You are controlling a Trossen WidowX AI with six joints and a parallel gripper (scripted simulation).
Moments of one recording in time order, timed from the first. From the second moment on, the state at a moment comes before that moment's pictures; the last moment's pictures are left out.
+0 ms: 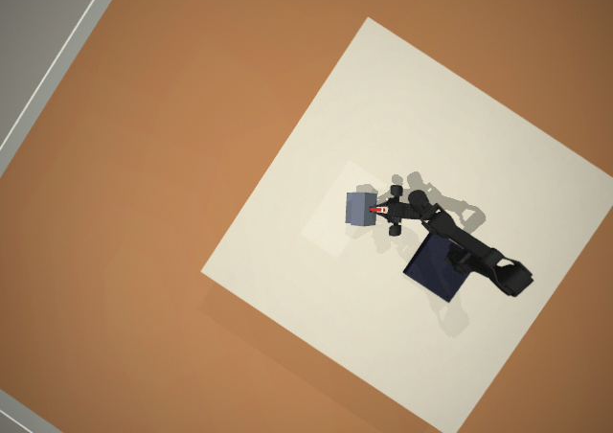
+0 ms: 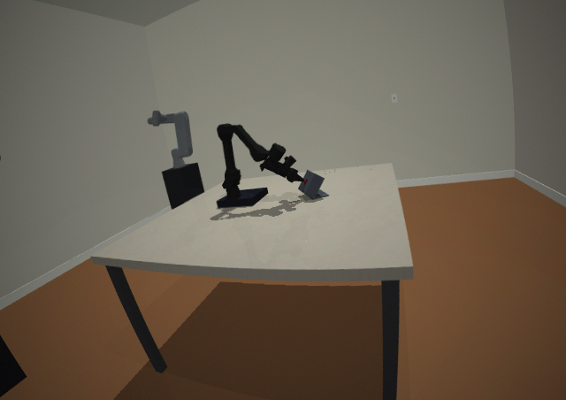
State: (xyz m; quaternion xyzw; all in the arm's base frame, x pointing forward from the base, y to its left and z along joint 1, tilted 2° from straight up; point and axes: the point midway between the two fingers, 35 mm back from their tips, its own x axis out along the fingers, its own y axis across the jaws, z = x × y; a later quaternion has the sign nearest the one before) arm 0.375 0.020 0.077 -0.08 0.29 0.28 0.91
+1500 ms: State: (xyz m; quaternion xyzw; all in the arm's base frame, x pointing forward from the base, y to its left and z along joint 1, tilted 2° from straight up) arm 0.343 -0.011 0.106 -0.08 0.30 0.27 0.91
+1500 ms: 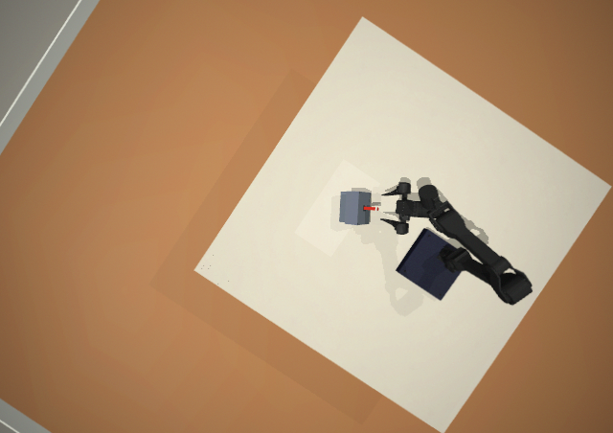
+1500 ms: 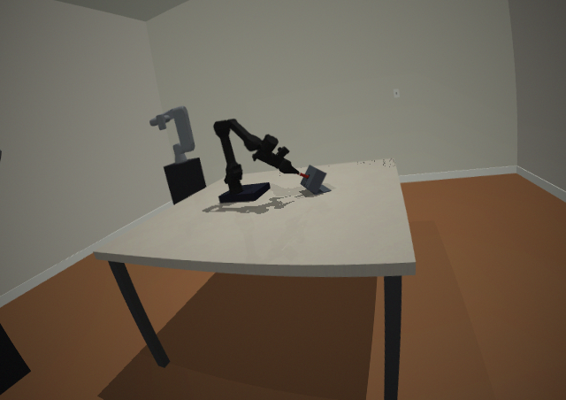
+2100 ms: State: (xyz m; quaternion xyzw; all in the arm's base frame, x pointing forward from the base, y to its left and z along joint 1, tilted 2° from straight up) arm 0.323 -0.026 0.121 -0.08 0.30 0.27 0.91
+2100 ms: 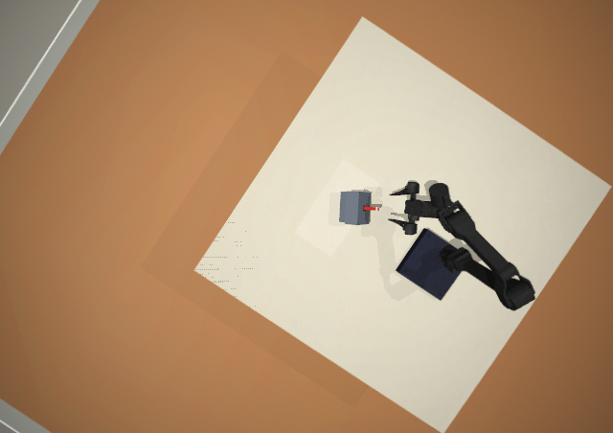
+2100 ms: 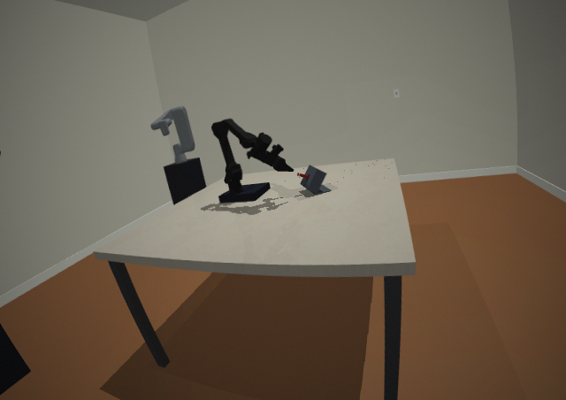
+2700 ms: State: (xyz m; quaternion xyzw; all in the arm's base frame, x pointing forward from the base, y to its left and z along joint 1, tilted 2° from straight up) arm 0.309 -0.036 0.132 -0.08 0.30 0.27 0.91
